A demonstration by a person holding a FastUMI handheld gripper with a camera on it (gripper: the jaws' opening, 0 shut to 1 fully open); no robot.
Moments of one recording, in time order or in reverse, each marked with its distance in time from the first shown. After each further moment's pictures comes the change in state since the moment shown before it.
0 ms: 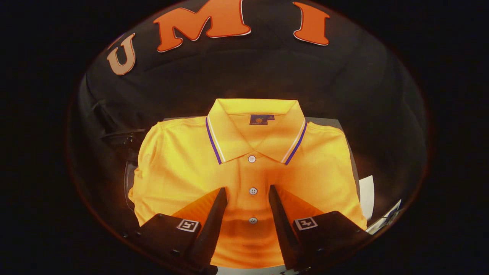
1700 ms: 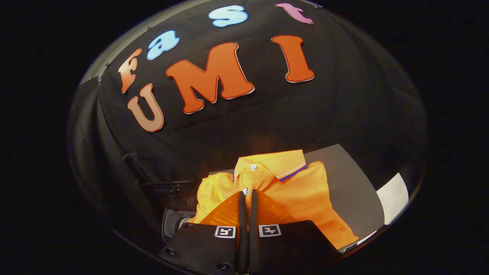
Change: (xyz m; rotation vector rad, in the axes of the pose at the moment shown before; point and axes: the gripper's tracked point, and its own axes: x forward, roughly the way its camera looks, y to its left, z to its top) arm -0.113 0.043 0.054 0.176 -0.503 0.234
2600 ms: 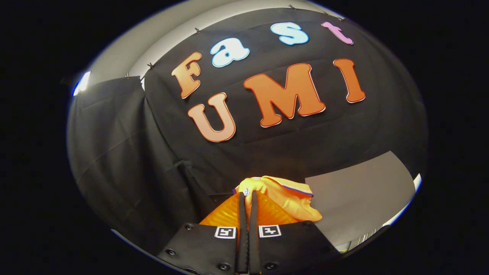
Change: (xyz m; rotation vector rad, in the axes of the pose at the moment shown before) arm -0.066 0.281 -0.028 -0.052 -0.078 0.246
